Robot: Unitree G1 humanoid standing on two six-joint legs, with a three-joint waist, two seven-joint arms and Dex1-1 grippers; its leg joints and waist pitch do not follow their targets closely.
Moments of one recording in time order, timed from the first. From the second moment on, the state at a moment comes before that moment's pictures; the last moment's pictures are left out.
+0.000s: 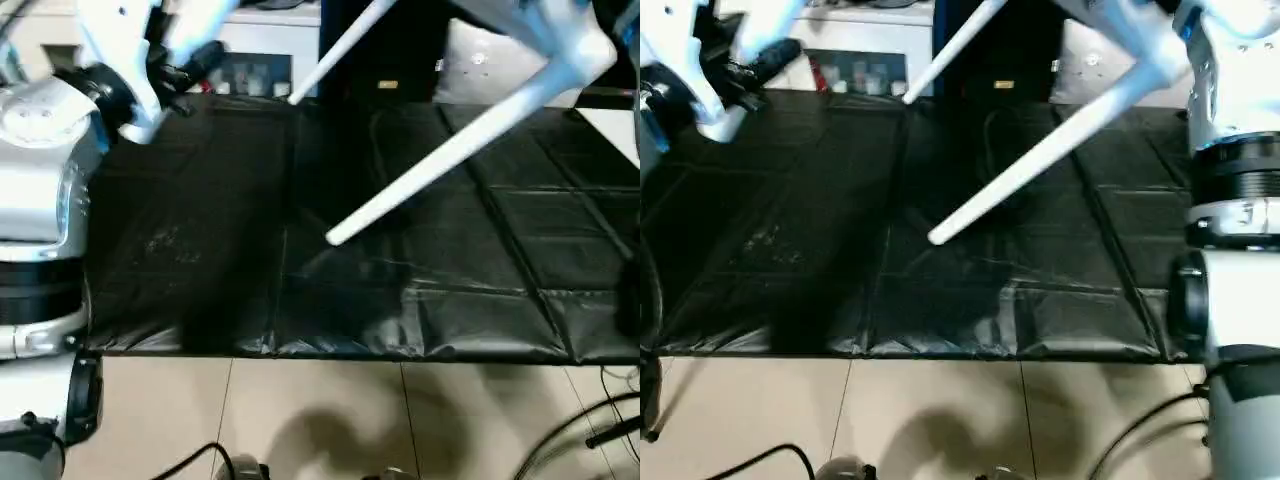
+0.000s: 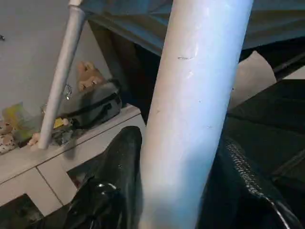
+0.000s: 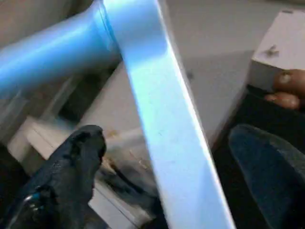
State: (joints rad) left arm -0.82 0.54 0.13 -0.02 -0.12 0.55 -0.59; right arm -1.18 -0.55 -0.16 0.55 0.28 -0.09 0.74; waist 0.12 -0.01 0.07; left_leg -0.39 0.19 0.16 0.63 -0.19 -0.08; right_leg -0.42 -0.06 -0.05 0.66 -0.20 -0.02
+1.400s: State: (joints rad) left arm -0.66 0.63 0.23 0.03 -0.23 0.36 -0.74; right arm -0.86 -0.34 -0.33 0.82 0.52 0.16 0.75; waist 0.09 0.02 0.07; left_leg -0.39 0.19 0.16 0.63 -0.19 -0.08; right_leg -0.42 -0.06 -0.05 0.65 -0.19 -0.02
